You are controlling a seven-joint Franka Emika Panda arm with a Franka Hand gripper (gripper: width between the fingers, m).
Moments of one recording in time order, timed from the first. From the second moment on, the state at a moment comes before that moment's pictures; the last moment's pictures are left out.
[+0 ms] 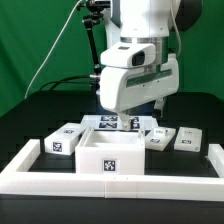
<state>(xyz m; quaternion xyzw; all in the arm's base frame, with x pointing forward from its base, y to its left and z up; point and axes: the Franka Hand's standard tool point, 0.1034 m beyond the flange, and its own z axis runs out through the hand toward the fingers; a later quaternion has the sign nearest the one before) 0.521 0.021 0.072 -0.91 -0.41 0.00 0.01</state>
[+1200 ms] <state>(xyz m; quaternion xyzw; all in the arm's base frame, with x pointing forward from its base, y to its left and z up) 0.487 -0.004 0.049 -0.78 -0.62 -0.03 -0.02</state>
